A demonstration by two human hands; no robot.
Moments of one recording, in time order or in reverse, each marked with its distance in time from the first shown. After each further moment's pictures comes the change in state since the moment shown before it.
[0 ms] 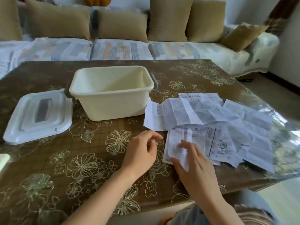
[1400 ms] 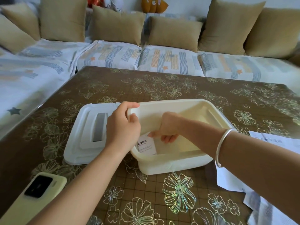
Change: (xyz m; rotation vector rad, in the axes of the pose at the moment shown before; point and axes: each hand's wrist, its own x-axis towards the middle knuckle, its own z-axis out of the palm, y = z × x) left_hand 0.098 -0.065 -0.196 0.047 0.529 -0.446; right_hand 0.270 -0.204 0.124 -0.065 -1.001 0.076
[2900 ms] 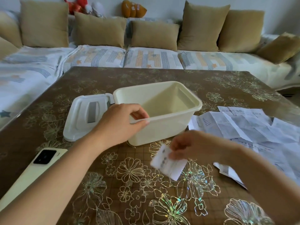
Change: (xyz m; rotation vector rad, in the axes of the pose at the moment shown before) left_hand -0.077 0.019 -0.041 0.273 -0.423 0.507; right_hand -0.189 0.096 0.061 0.266 0.008 -0.319
